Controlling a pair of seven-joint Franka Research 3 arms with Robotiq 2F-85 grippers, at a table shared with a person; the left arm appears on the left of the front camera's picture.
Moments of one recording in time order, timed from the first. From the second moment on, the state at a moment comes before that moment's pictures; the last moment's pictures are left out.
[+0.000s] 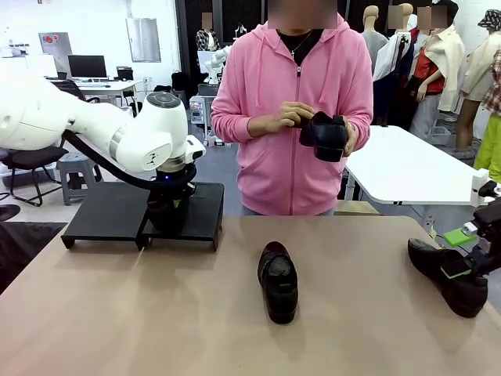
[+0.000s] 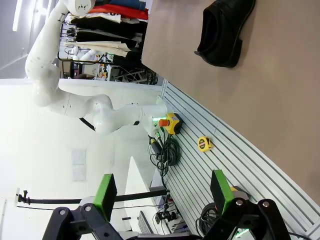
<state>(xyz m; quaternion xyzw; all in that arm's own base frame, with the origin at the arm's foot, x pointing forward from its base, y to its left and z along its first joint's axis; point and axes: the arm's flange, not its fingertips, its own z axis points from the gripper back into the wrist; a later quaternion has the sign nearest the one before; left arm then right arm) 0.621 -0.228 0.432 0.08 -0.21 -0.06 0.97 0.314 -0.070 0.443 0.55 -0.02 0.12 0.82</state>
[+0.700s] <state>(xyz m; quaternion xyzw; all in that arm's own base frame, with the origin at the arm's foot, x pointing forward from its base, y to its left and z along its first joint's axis) 0.625 -0.229 0.445 0.09 -0.20 -0.06 0.97 0.314 -0.070 0.443 0.55 -0.02 0.12 0.82</state>
